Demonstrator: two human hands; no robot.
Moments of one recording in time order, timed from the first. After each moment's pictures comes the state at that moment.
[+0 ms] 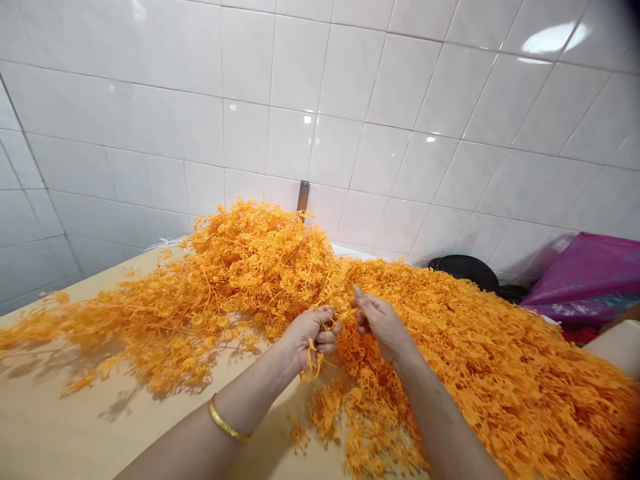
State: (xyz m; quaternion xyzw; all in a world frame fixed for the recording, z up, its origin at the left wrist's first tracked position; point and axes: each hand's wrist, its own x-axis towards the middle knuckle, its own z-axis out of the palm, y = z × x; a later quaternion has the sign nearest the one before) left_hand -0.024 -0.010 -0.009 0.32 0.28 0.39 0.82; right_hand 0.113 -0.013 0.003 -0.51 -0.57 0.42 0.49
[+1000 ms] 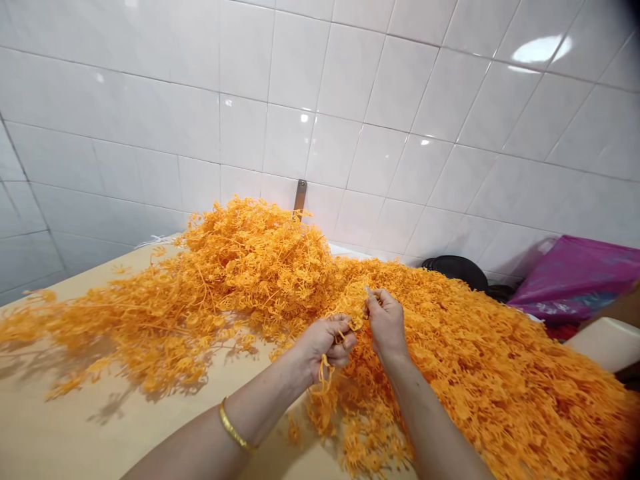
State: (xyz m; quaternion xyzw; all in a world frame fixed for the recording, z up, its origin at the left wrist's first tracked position) left_hand -0.006 -0.020 -0.015 0.36 0.23 0.34 0.84; right_hand 0.116 0.001 -0.015 -0.54 -0.51 0.21 0.64
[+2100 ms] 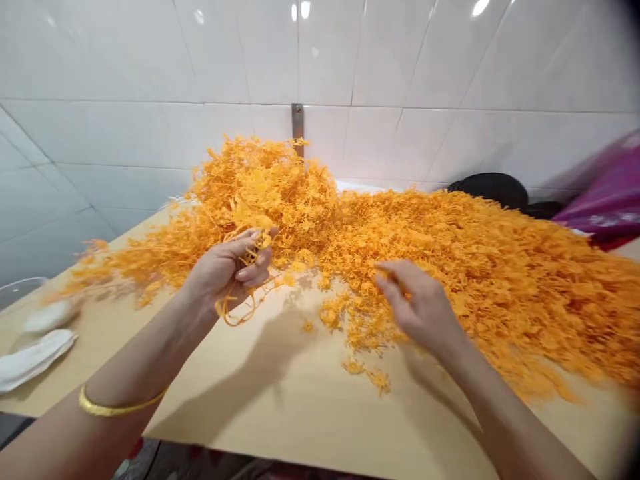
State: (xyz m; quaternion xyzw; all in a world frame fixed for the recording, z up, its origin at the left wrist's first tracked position) left_hand -0.112 -0.085 0.035 0.41 0.33 0.51 0.68; right_hand 0.140 -0.114 -0.015 -0.53 -0.75 0.05 0.39
